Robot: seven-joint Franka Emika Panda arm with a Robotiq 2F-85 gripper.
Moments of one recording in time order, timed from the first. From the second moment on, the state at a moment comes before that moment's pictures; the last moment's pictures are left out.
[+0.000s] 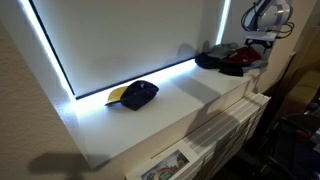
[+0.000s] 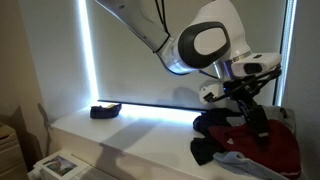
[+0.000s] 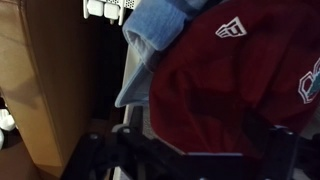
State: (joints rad) arm -0.31 0.66 -0.63 -1.80 0.26 2.65 0.52
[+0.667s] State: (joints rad) arm -0.33 0.74 -0.63 -1.75 0.27 2.83 0.66
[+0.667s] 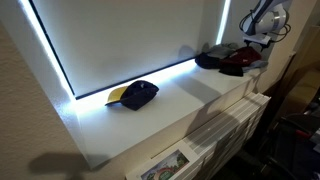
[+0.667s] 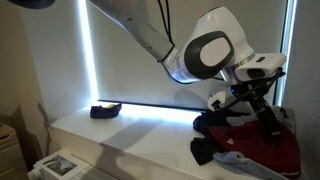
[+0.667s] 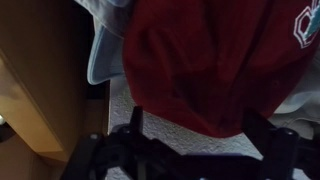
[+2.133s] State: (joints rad) arm -0.34 0.75 -0.60 -1.74 0.27 2.80 0.66
